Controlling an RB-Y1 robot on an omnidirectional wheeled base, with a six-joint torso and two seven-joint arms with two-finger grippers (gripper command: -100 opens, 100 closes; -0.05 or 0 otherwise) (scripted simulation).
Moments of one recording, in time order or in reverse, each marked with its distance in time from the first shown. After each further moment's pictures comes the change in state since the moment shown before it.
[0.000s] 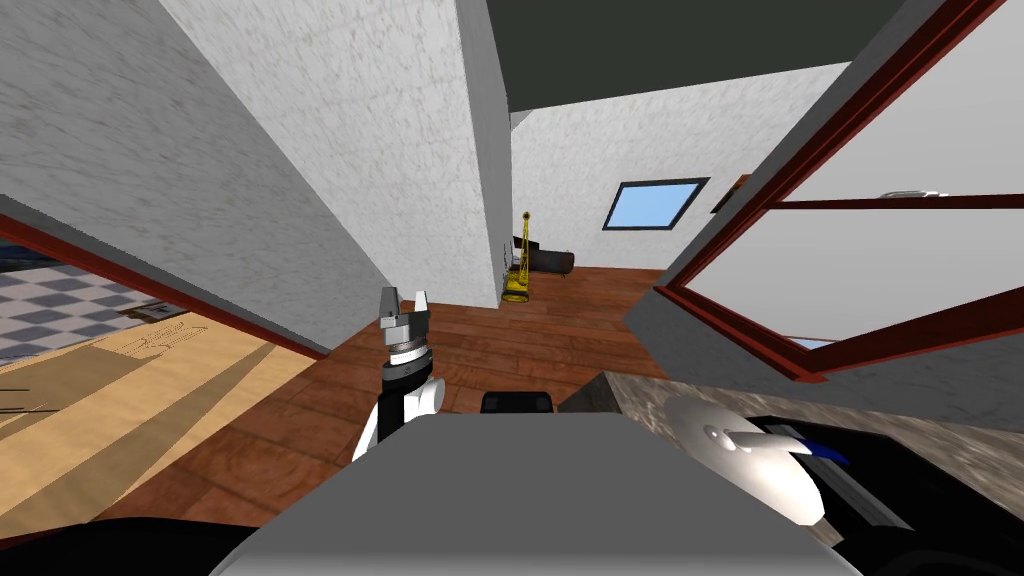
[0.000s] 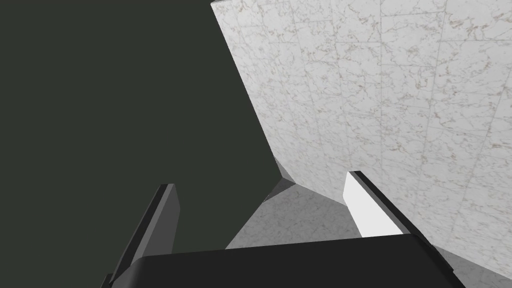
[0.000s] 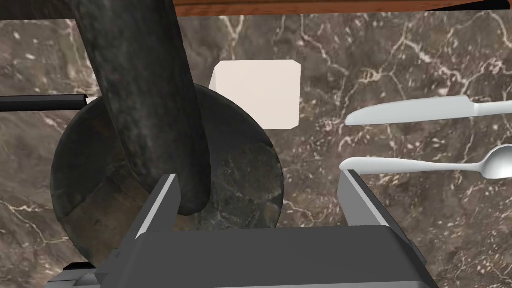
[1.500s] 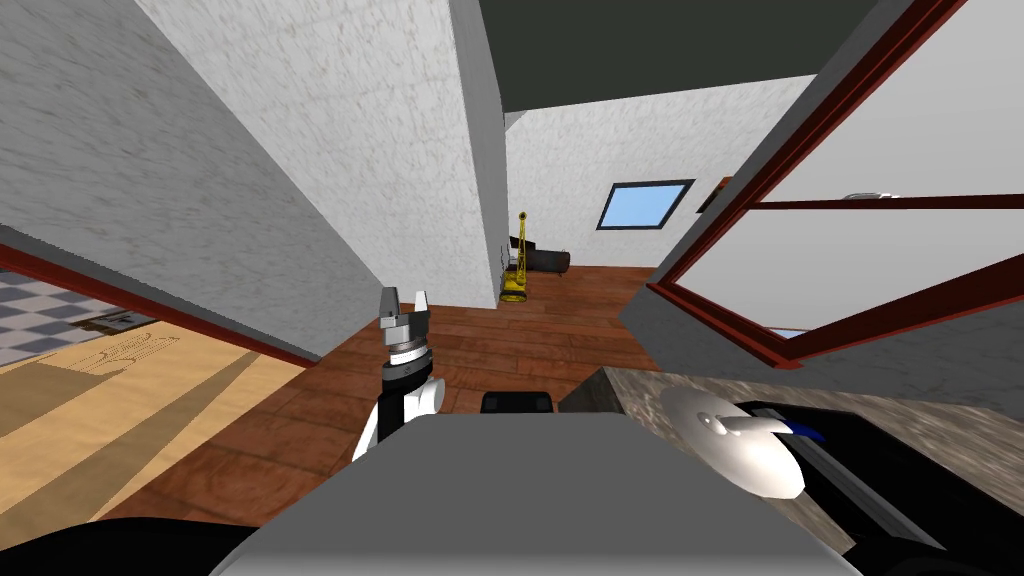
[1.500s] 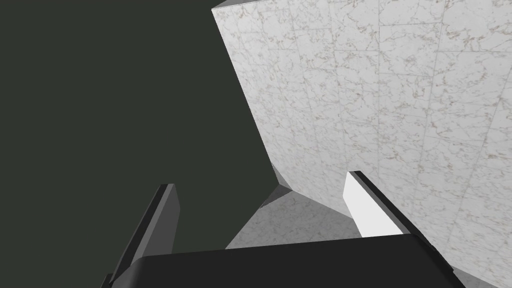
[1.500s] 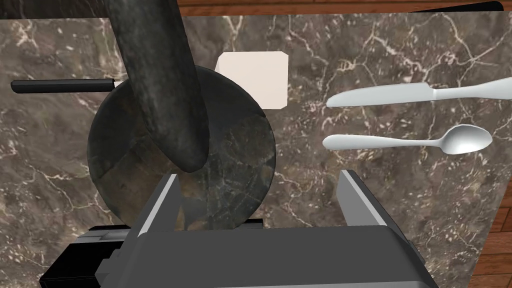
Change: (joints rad) left arm 0.000 0.000 0.000 0.000 0.000 0.000 0.000; right arm 0.106 -0.125 -0.075 0.013 -0.053 -0.111 -0.008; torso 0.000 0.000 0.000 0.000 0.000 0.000
